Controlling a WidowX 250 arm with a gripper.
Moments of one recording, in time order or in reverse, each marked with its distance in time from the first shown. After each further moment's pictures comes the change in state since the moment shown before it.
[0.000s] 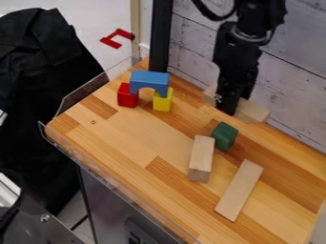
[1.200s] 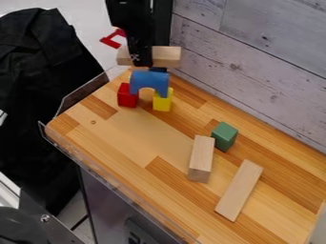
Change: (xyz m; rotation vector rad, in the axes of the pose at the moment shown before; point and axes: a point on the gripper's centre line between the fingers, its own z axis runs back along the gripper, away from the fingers) arm 0.137 0.024 0.036 -0.231 0.053 0.502
